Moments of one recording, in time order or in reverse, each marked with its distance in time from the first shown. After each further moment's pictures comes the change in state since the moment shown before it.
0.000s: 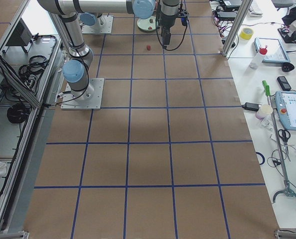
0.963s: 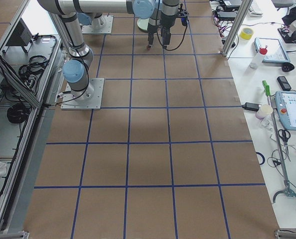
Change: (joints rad) left arm -0.134 -0.073 -0.179 0.293 -0.118 -0.036; right arm 0.000 0.000 0.000 0.000 0.000 0.000
